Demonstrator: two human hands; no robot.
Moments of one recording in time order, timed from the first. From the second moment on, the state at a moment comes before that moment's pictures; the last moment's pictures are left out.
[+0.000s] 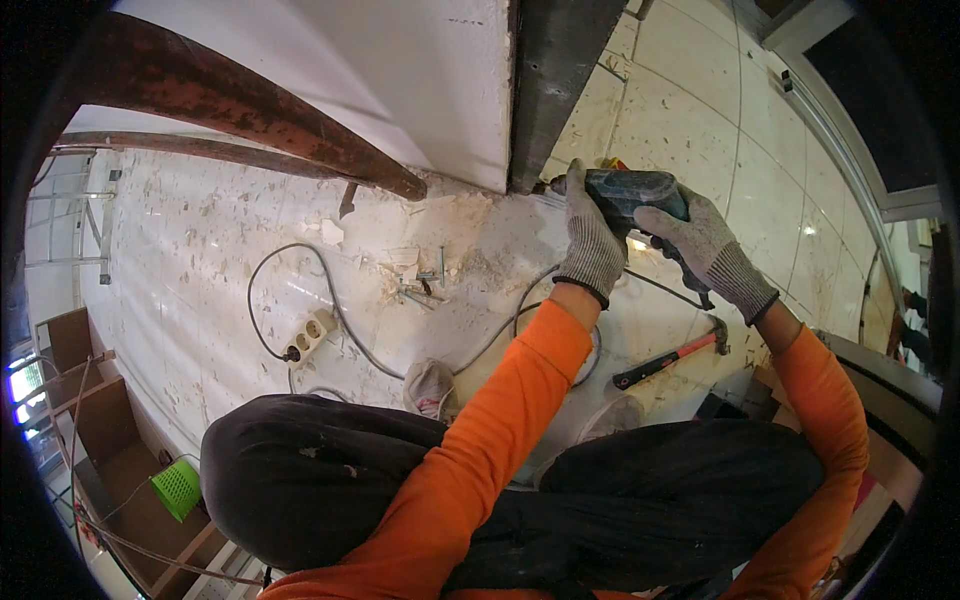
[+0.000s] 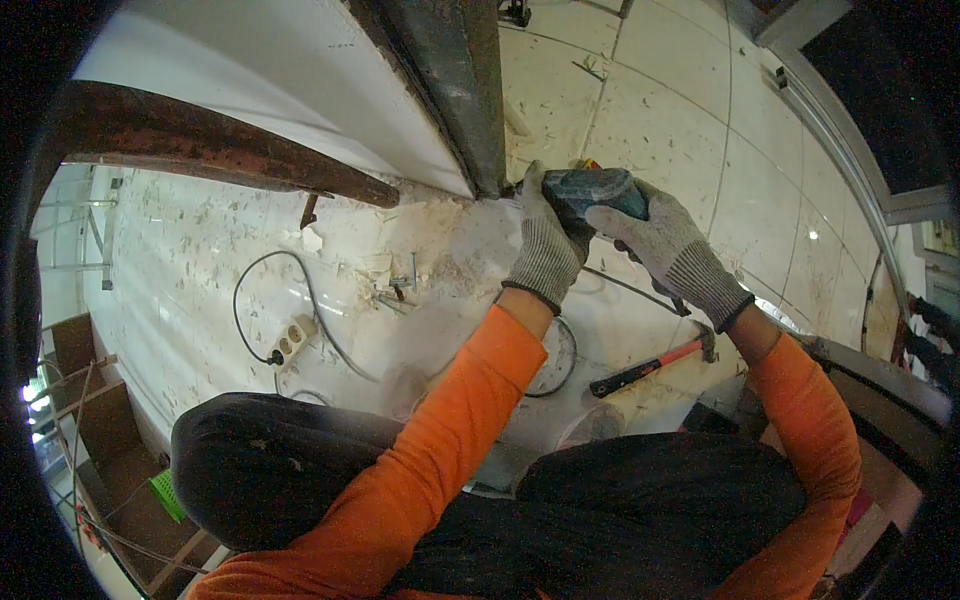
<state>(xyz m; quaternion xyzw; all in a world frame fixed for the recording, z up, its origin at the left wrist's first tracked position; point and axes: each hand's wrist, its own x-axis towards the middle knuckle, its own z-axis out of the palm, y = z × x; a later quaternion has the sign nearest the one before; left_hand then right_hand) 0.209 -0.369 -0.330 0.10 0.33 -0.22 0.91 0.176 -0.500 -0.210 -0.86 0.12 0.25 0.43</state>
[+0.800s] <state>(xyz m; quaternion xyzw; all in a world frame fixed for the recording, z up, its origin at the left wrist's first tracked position) 0.210 -0.370 -0.344 0.10 0.36 -0.20 0.90 0.173 -0.497 -0.219 -0.88 0.08 0.24 0.41</state>
